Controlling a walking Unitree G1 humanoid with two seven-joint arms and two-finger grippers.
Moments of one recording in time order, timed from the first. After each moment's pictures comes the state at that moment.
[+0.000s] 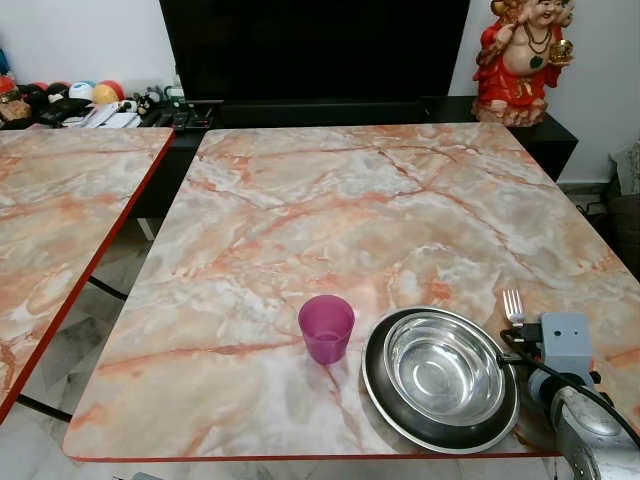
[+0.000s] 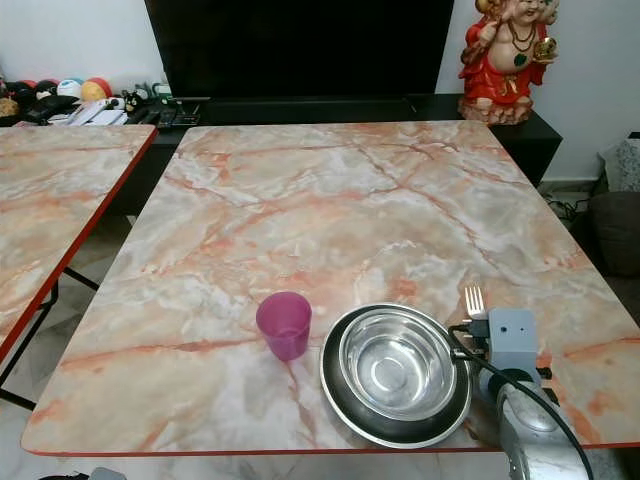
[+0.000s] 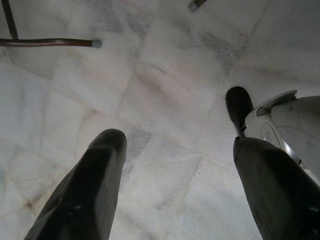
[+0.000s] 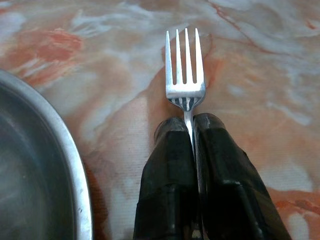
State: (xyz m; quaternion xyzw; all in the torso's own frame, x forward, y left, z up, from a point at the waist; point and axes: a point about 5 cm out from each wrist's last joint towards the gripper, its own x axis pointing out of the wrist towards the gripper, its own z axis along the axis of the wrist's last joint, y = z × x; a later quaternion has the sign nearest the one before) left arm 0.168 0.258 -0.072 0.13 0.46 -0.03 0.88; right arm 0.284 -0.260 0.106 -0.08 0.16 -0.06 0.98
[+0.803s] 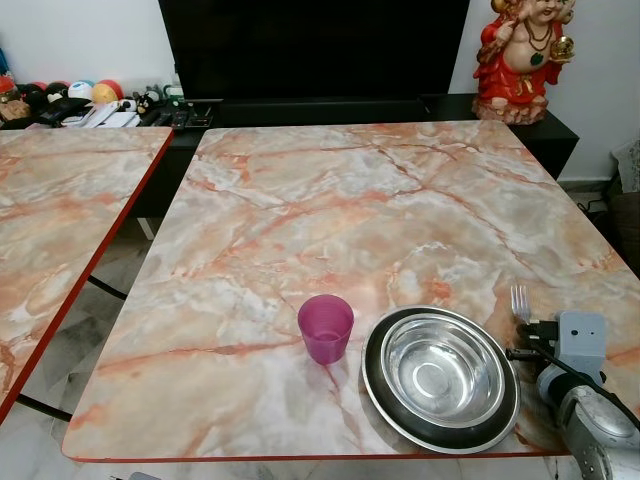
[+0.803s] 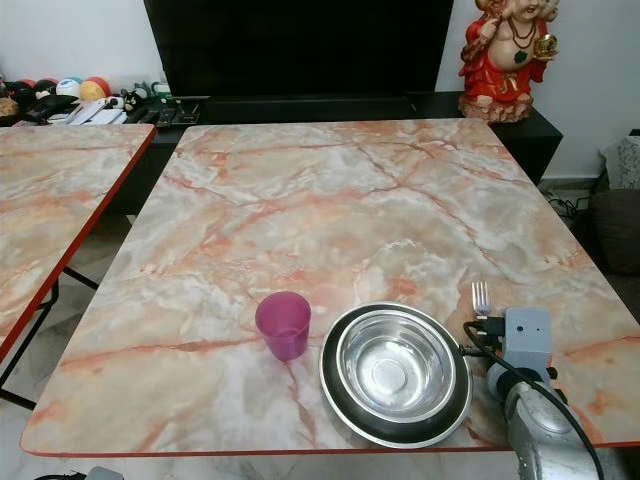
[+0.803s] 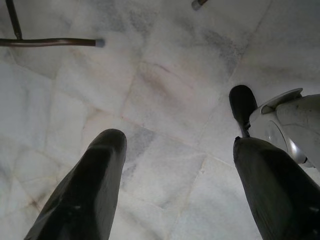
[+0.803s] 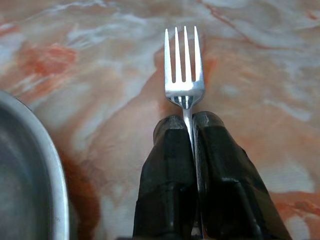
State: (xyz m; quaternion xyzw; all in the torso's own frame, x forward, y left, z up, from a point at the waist) left arm 0.168 0.261 -0.071 0.13 0.46 -0.03 0.88; right arm 0.284 -0.271 0.105 -0.03 0.14 -0.05 0.99
